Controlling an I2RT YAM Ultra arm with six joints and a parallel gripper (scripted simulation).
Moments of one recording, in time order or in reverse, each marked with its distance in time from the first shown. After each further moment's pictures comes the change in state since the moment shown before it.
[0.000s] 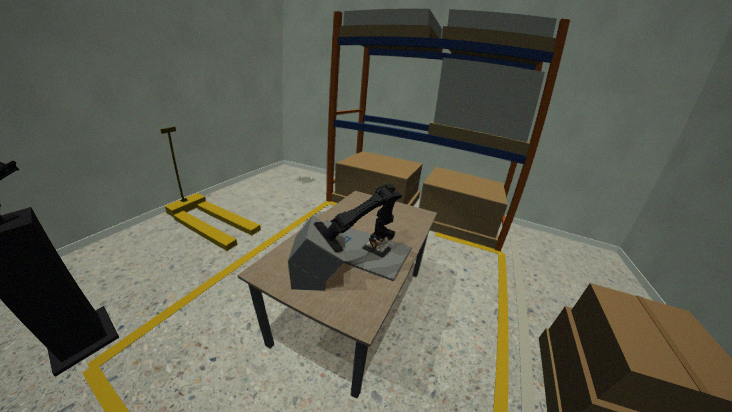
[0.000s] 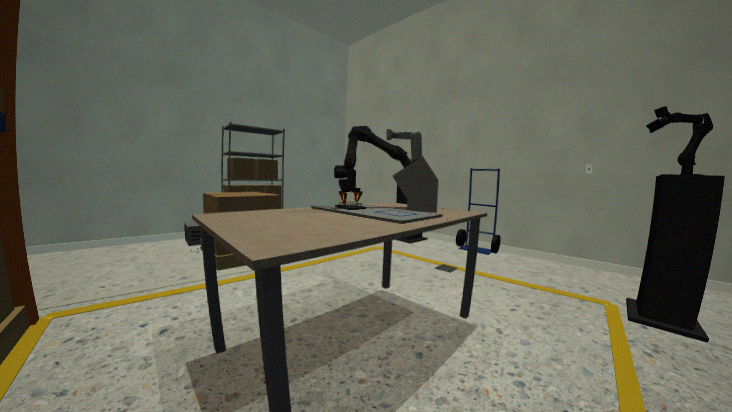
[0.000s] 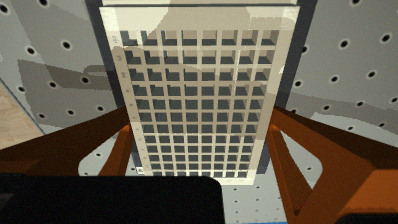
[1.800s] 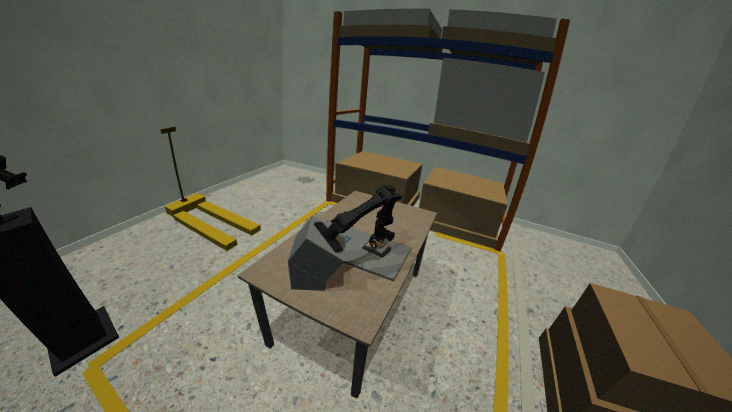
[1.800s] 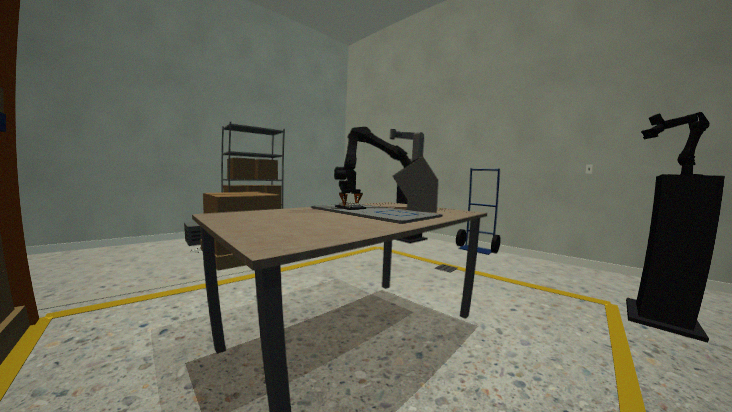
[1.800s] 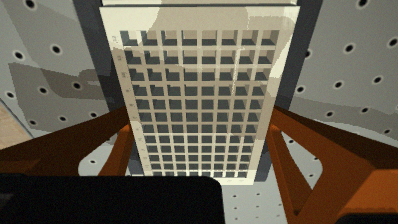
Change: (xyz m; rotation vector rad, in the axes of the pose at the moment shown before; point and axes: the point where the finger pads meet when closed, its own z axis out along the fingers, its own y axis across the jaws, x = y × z) arm 0.000 -0.002 0.008 0.001 0.000 -0.001
